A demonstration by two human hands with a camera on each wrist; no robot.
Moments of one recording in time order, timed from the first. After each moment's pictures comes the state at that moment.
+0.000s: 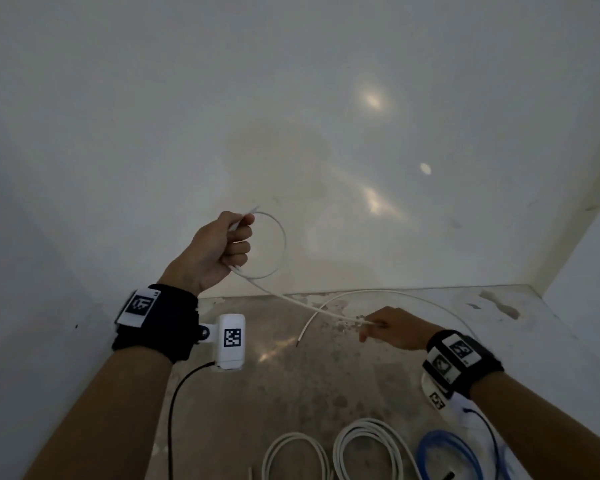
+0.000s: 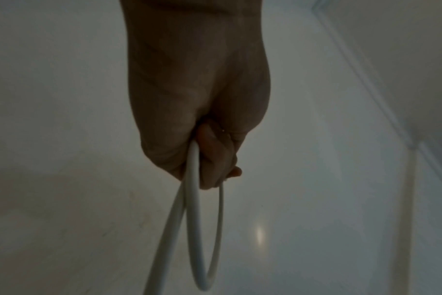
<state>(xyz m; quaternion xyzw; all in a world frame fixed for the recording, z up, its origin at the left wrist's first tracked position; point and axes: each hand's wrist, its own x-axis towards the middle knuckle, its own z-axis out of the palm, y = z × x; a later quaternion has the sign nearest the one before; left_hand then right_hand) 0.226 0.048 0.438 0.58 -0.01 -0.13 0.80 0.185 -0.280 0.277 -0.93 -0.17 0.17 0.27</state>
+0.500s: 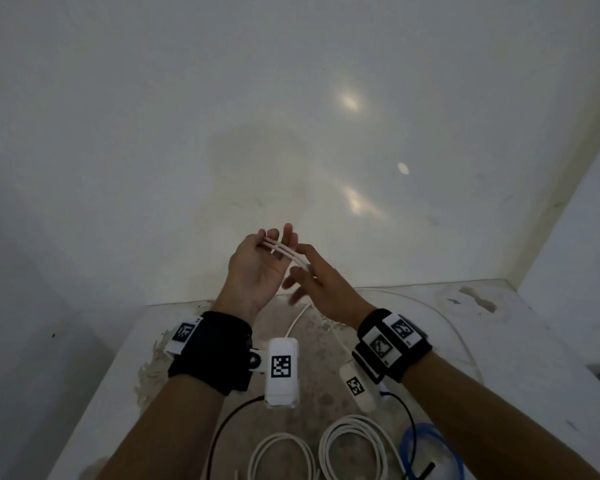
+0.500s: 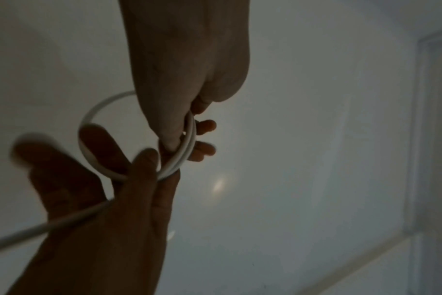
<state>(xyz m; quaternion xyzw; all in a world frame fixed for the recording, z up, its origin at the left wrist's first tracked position) 0.203 -0.043 0.405 0.27 0.03 -0.11 0.96 0.183 -0.179 0.350 -0.80 -0.20 -0.05 0.57</state>
